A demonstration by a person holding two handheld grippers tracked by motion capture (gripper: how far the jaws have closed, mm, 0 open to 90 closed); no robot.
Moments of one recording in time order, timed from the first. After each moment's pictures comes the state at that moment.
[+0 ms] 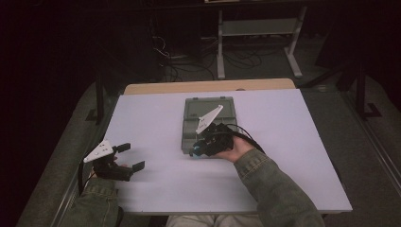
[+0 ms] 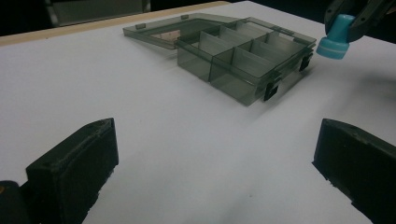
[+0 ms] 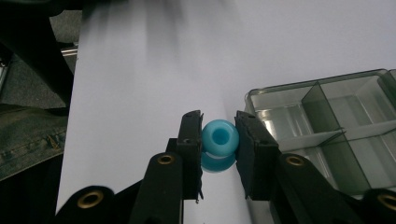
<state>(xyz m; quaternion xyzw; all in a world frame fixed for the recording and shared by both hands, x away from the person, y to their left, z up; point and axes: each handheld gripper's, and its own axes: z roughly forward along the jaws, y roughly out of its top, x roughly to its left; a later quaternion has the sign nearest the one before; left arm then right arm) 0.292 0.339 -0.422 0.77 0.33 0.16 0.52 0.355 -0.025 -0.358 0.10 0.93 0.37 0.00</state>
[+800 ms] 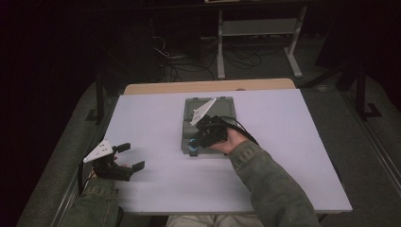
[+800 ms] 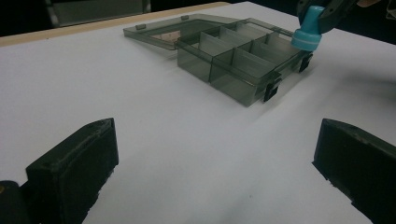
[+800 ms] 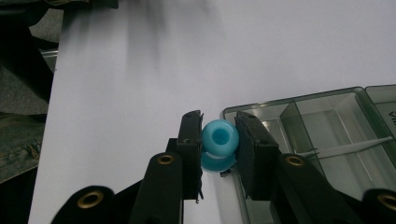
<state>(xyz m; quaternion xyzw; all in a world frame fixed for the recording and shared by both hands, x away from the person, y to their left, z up) 0.292 0.339 -0.422 0.77 0.33 0.15 0.52 0.379 -0.012 -0.354 0.10 0.93 0.36 0.01</state>
